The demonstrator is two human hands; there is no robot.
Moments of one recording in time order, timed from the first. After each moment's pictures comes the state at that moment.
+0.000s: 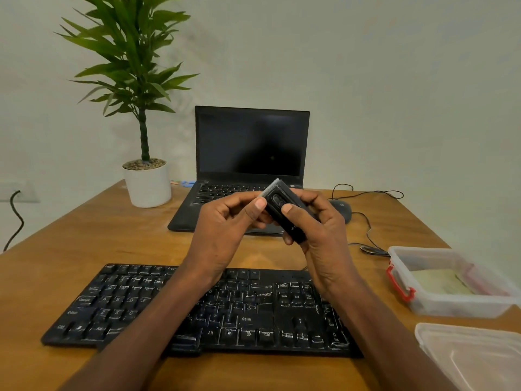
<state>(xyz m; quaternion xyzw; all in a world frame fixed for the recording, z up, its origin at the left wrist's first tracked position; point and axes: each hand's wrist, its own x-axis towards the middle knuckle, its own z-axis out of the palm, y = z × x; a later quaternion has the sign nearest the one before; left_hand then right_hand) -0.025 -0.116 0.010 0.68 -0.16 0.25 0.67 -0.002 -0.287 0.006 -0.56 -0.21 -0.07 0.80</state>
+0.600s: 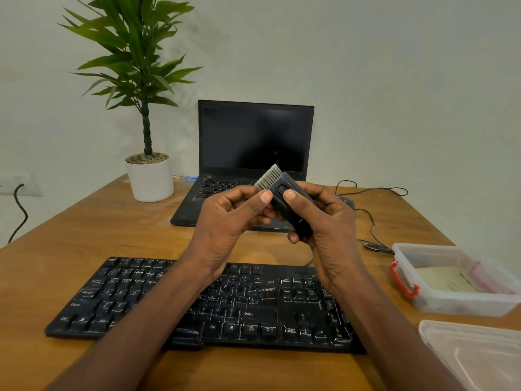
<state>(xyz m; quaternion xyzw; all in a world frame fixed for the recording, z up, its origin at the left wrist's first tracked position) -0.021 -0.111 0.009 0.62 -0.16 0.17 0.75 -0.006 -0.288 0.015 -0.56 -0.19 -0.07 0.80</state>
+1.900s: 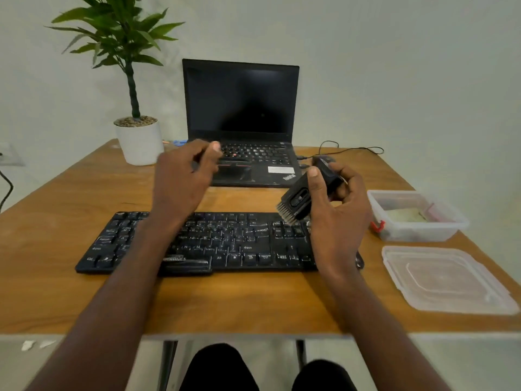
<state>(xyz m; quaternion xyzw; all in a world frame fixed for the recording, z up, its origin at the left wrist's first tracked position) -0.044 -0.060 0.009 0.83 -0.08 0.42 0.36 -0.085 -0.295 -0.002 -0.67 -0.02 -0.37 0.65</state>
